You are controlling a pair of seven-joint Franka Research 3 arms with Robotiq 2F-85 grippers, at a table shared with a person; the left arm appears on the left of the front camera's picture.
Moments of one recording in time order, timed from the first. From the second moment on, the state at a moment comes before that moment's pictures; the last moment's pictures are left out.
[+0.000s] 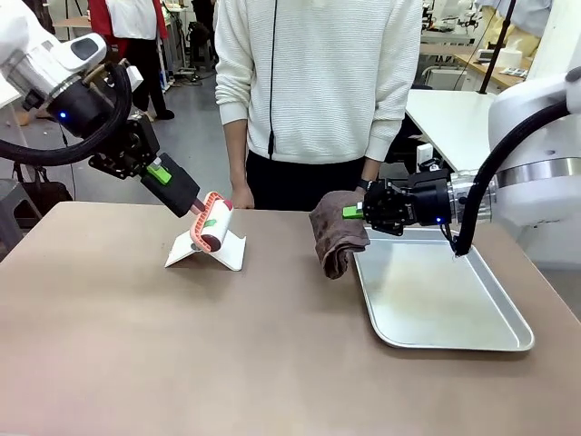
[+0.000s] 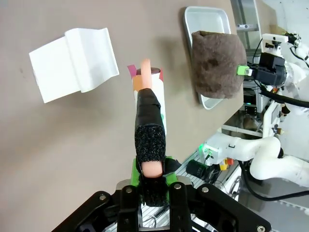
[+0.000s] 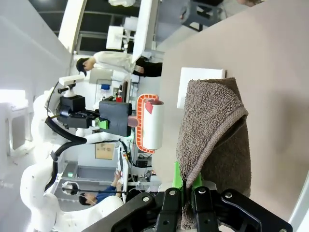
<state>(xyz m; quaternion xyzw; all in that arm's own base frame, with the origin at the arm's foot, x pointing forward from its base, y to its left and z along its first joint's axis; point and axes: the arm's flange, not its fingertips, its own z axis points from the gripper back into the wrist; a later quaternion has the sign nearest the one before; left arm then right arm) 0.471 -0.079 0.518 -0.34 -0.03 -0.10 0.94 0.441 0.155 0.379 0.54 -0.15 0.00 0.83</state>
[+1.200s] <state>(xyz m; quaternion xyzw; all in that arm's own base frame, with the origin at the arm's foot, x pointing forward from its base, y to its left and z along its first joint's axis) 0.538 -0.130 0.441 -0.29 0.01 -0.07 0.95 0.479 0.212 0.305 0.43 -0.10 -0.07 0.90</state>
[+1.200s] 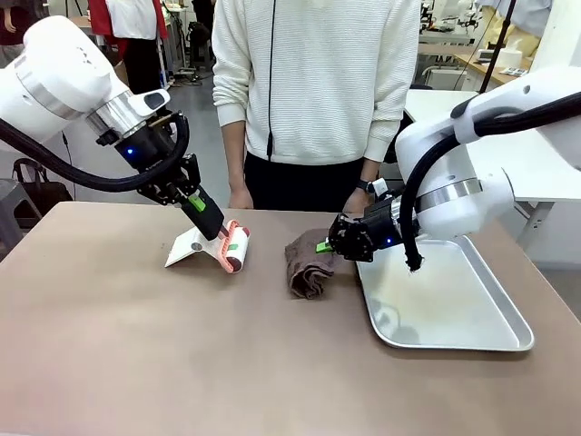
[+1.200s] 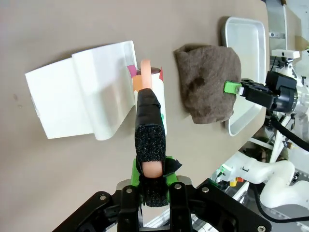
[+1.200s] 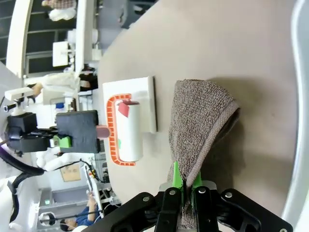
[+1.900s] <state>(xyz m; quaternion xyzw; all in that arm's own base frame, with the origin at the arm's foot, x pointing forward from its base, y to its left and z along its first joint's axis) 0.557 -0.128 0.428 -0.30 -0.02 0.00 0.95 0.482 0.208 0.305 0.42 -0.10 -0.07 0.90</state>
